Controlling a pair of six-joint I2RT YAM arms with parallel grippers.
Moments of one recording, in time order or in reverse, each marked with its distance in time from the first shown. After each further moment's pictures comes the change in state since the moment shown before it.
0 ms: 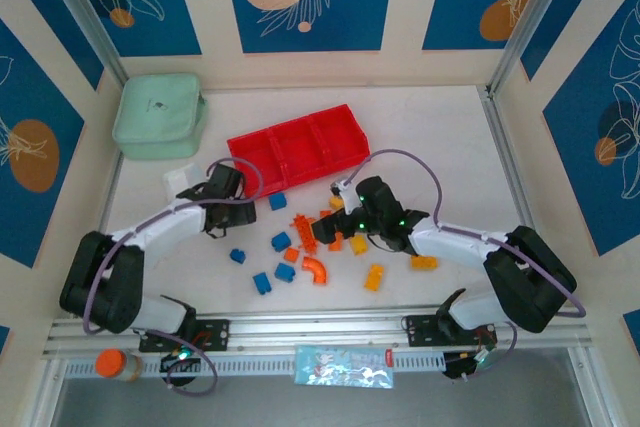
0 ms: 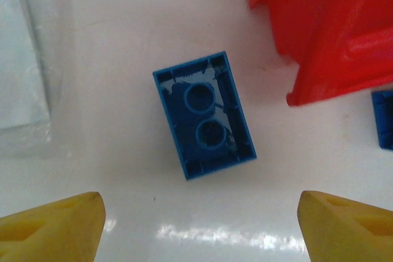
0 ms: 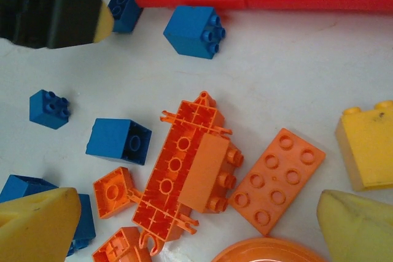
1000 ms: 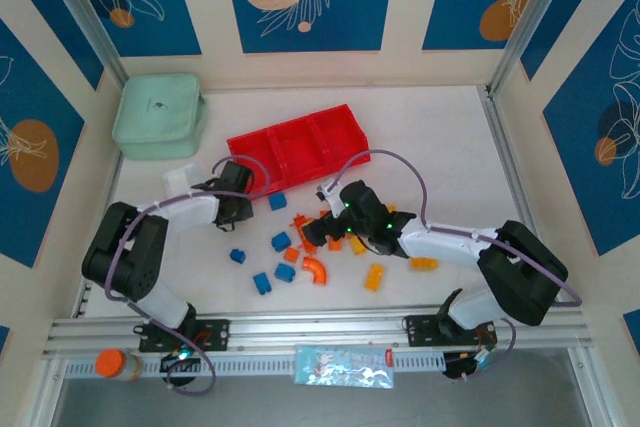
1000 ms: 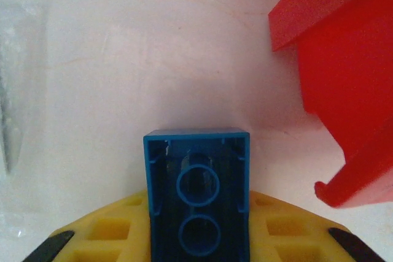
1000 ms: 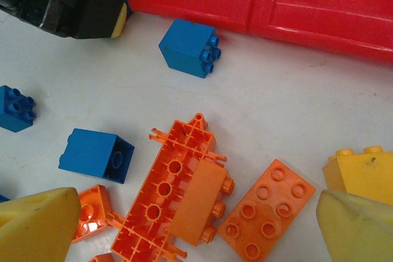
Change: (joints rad) left arm -0.002 0.152 0.023 0.114 -0.053 -0.057; right arm 0.109 0.047 0.051 0.004 0.191 -0.097
